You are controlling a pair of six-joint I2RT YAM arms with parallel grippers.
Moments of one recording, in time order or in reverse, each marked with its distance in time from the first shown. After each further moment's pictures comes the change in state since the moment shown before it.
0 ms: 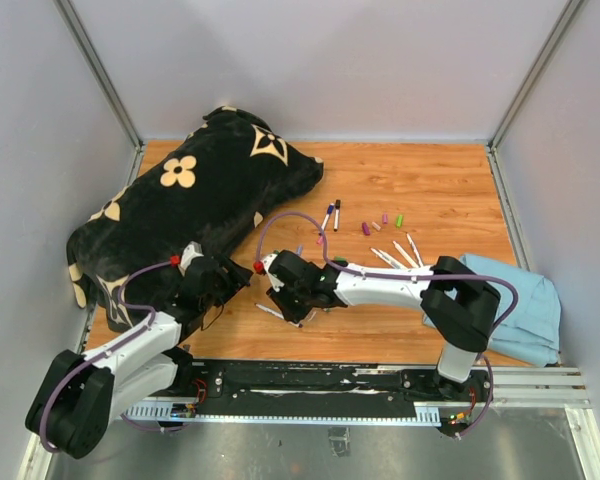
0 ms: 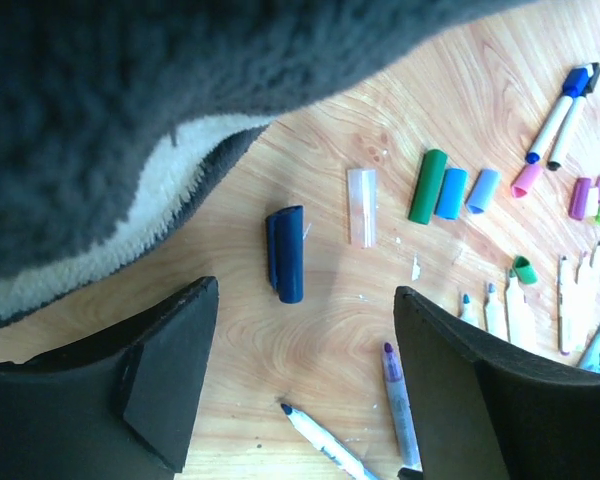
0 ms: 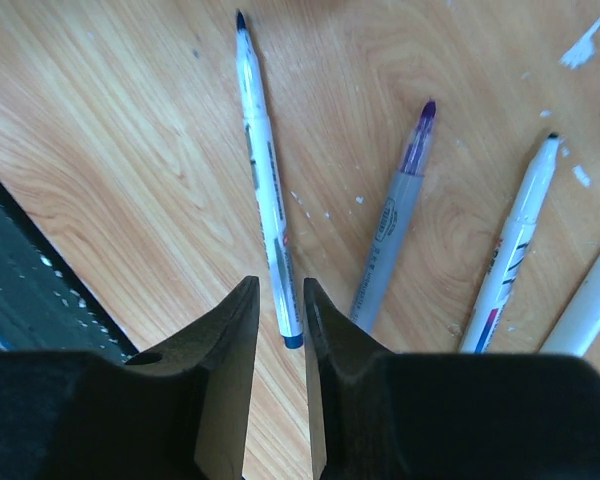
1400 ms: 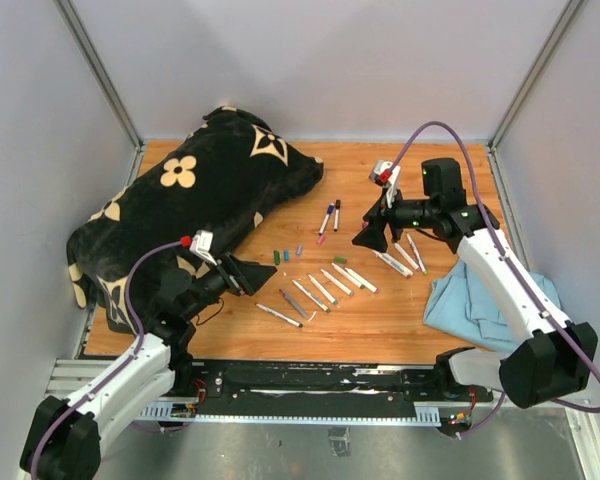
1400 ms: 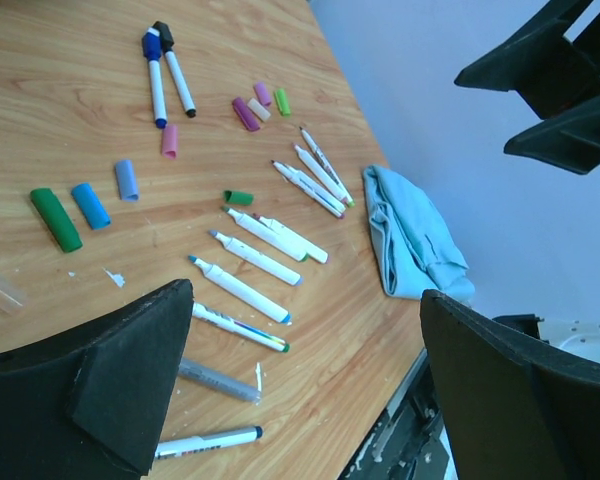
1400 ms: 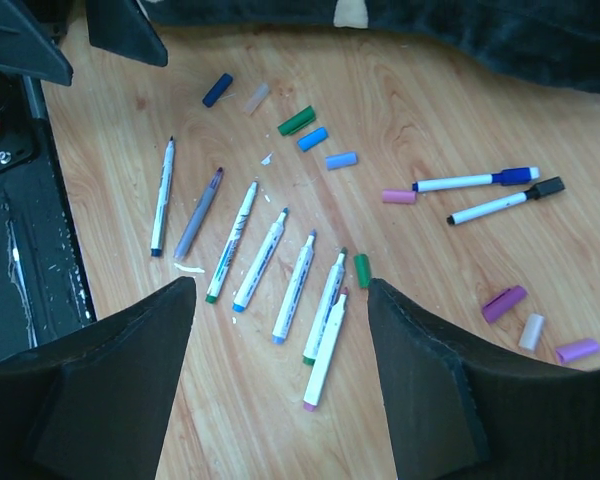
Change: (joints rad) left arm 0.000 -0.303 -0.082 0.394 0.519 0.222; right arm -0.819 -0.508 0.060 -0.235 -0.760 -0.595
